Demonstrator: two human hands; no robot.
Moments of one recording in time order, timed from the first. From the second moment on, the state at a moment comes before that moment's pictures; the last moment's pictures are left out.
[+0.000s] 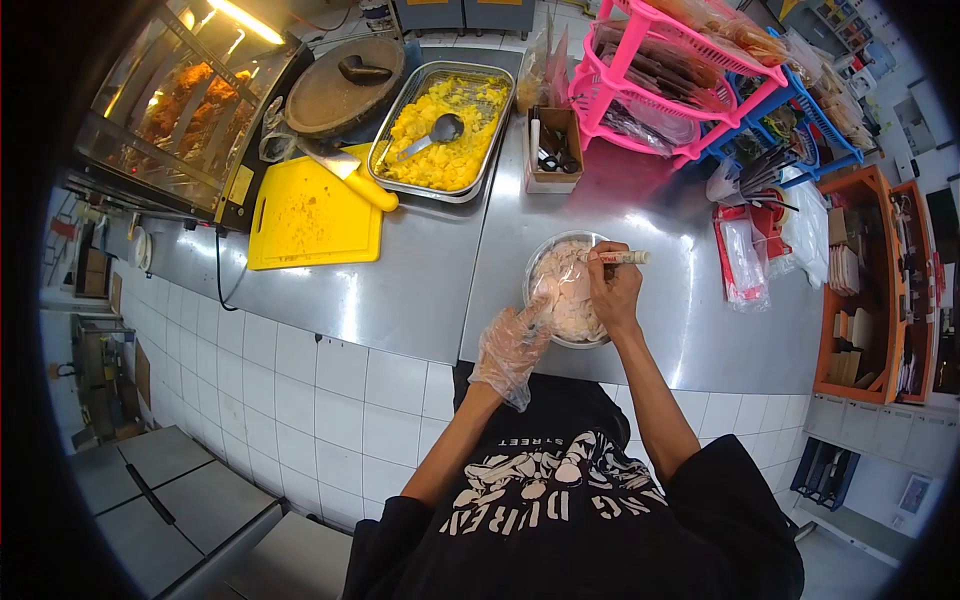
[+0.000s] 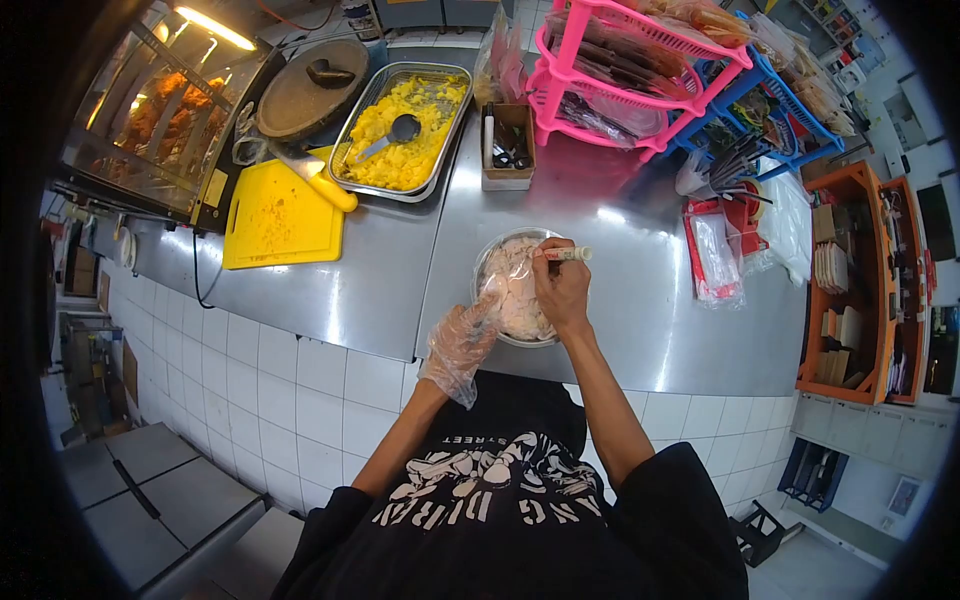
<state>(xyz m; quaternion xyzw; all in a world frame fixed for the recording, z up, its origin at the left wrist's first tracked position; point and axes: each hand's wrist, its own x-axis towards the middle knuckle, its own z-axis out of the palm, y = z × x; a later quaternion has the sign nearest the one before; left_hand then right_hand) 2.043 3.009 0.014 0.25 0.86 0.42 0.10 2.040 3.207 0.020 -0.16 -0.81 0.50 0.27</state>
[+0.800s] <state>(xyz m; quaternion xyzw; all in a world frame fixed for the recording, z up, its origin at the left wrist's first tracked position) 2.041 3.010 0.013 0.23 0.86 0.43 0.12 2.029 3.194 0.011 -0.12 -0.76 0.57 0.29</state>
